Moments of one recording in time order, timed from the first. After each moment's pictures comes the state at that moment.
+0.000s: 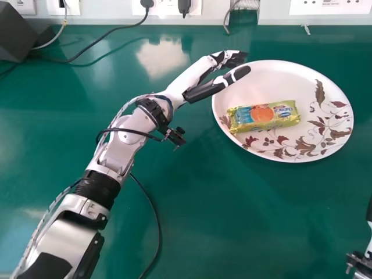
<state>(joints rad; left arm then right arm) -0.80 0.16 -0.20 0.59 0.14 -0.38 -0.33 0.34 0.07 -0.30 -0.36 0.91 -0.52 0.41</state>
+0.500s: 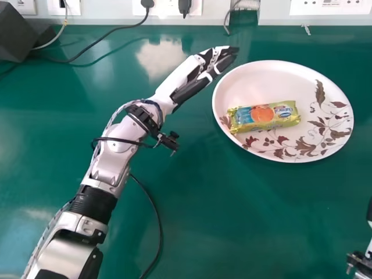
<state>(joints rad) -0.68 0.15 -0.14 0.40 -0.01 -0.27 -0.38 0.34 0.07 -0.30 -0.37 0.91 -0.51 0.40</state>
